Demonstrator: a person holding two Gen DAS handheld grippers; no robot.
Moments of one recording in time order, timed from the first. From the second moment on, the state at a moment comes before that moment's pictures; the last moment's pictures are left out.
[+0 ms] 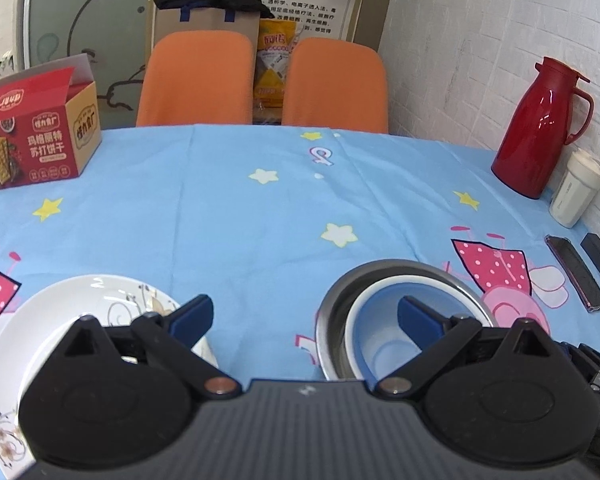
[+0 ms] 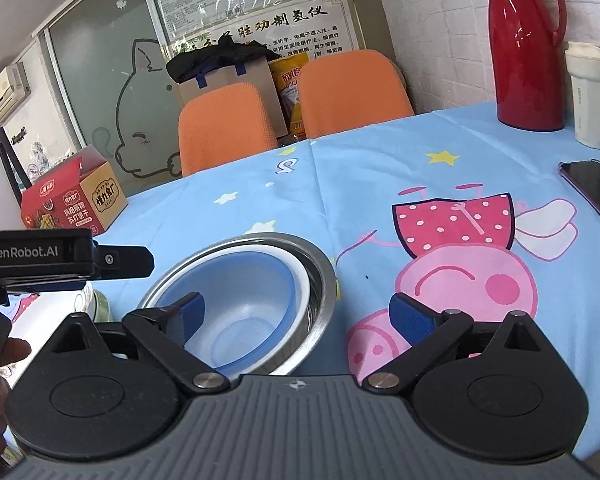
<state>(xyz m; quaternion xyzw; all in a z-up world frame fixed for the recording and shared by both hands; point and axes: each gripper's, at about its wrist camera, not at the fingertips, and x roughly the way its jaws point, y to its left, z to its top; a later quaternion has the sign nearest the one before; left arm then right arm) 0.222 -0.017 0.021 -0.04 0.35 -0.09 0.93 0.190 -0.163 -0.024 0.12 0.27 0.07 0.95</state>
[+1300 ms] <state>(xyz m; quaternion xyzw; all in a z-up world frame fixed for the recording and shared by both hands) 0.281 -0.053 -0.018 0.05 0.45 -0.20 0.87 0.225 -0.134 -0.043 0.02 0.34 0.07 0.94</state>
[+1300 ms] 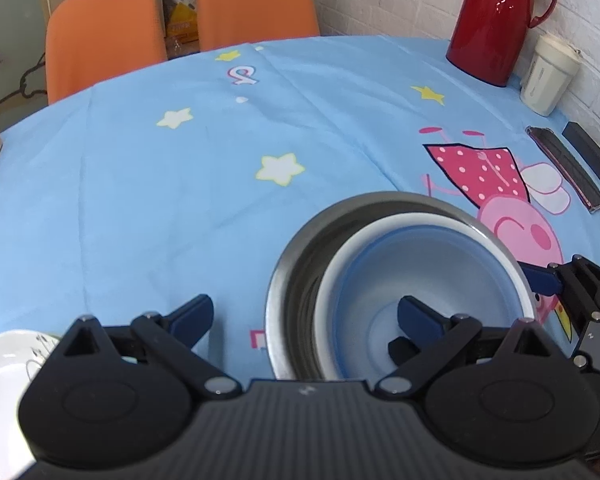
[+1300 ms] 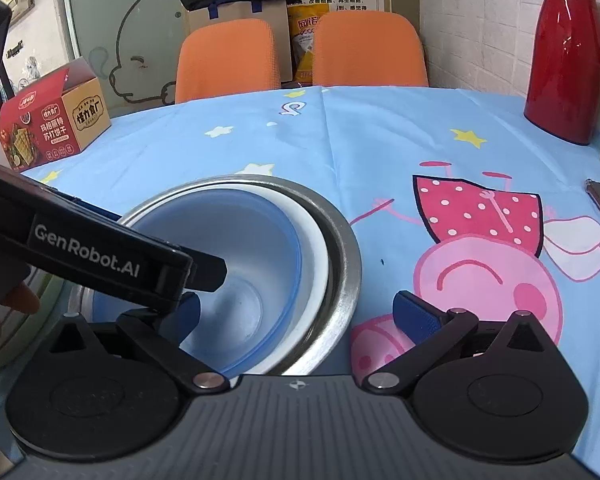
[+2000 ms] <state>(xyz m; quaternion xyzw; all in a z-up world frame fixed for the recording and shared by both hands) 0.278 -0.061 -0.018 0.02 0.45 -0.21 0.87 0.219 -0.124 -0.038 0.04 0.33 0.10 0.94</state>
